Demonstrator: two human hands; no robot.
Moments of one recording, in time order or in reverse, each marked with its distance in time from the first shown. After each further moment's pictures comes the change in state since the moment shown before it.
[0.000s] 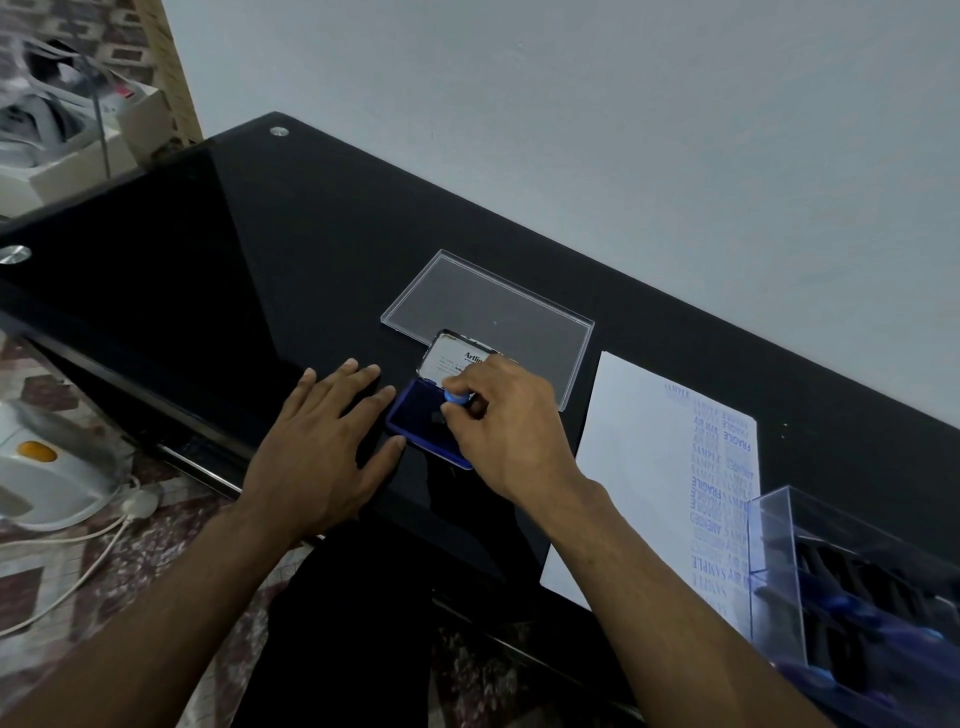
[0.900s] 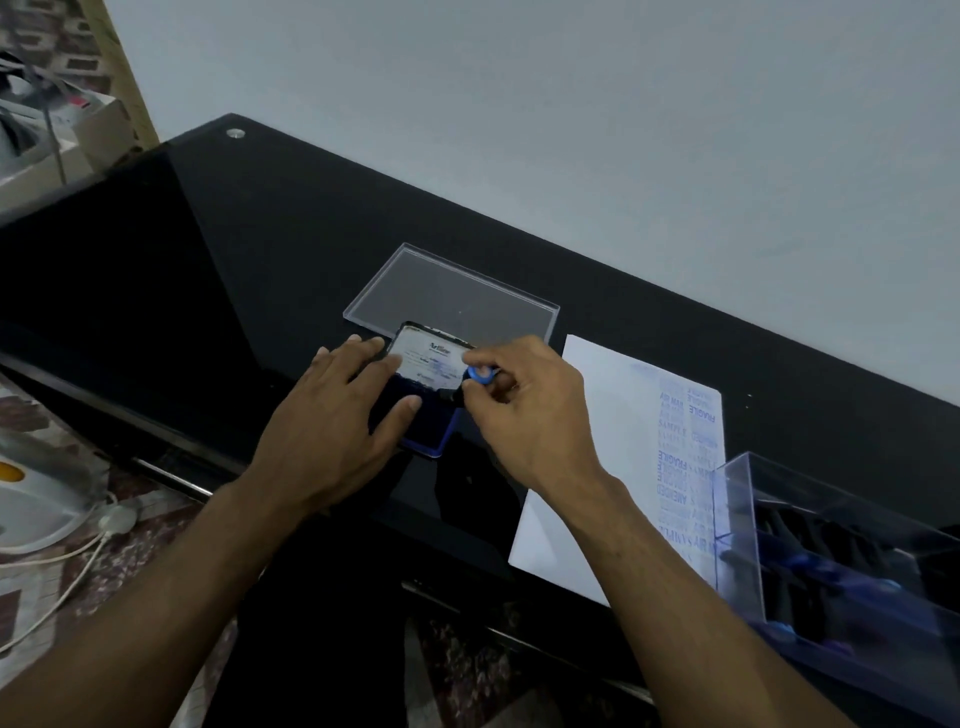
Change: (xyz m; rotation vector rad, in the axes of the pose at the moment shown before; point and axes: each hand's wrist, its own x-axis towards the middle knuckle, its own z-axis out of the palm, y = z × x) left_hand 0.027 0.043 -0.021 -0.165 0.046 0.005; right_hand -0.020 0.027 -0.032 0.156 0.190 0.100
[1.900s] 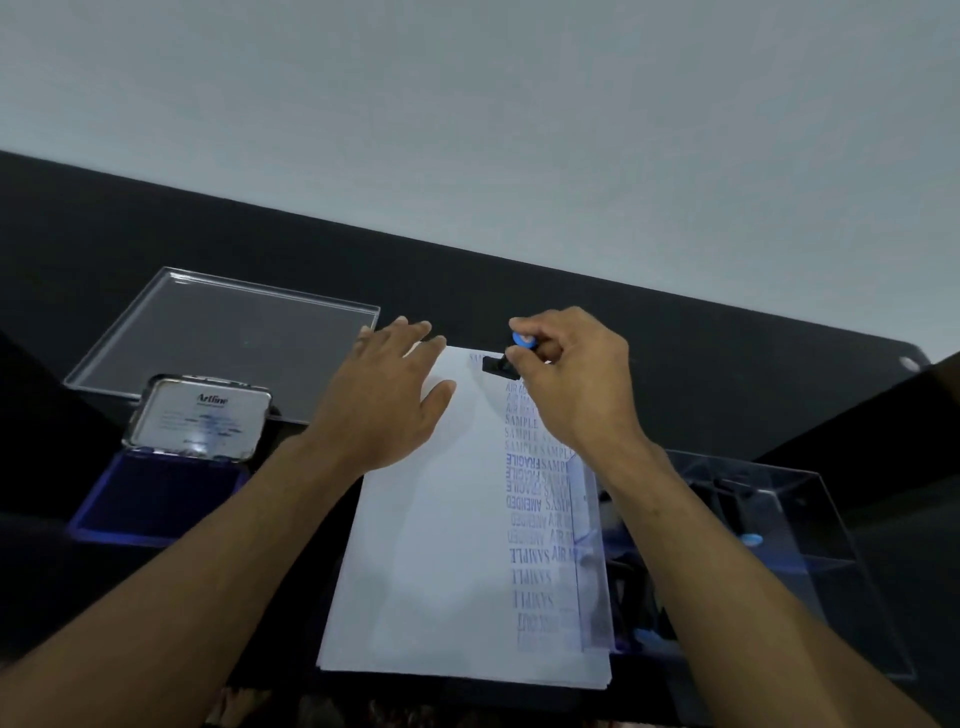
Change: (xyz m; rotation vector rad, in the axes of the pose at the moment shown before) left_hand 0.137 0.165 0.110 0.007 -0.196 0.271; right_hand 0.030 0.149 -0.135 -0.121 0.251 0.266
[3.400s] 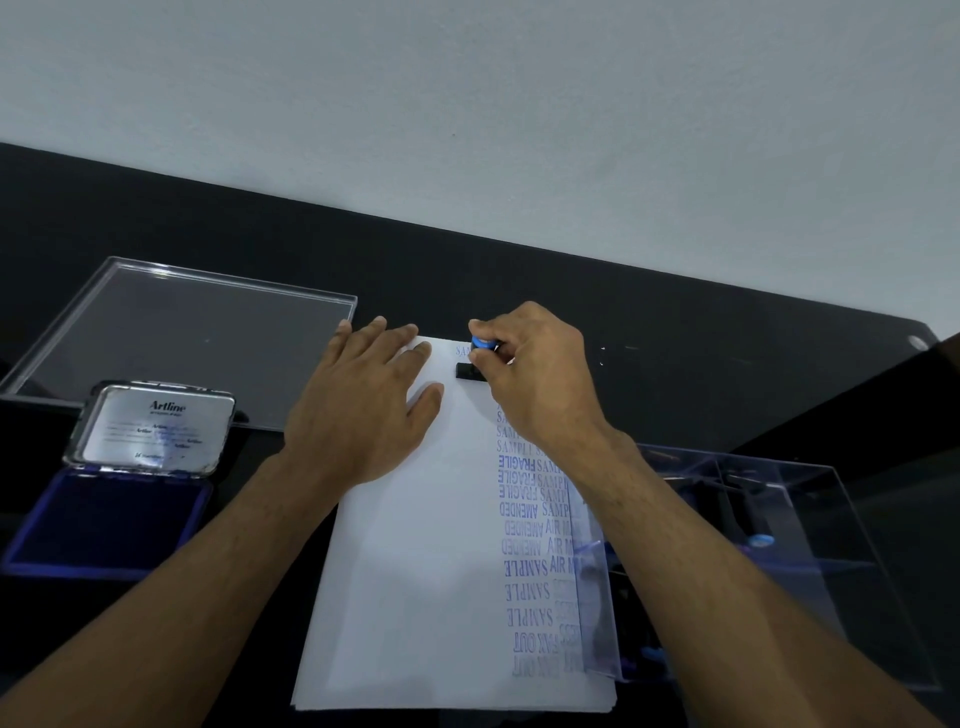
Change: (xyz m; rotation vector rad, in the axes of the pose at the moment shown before) left_hand 0.006 -0.011 0.024 0.177 0.001 0.031; right_hand 0.013 0.006 0.031 -0.176 -0.177 -0.013
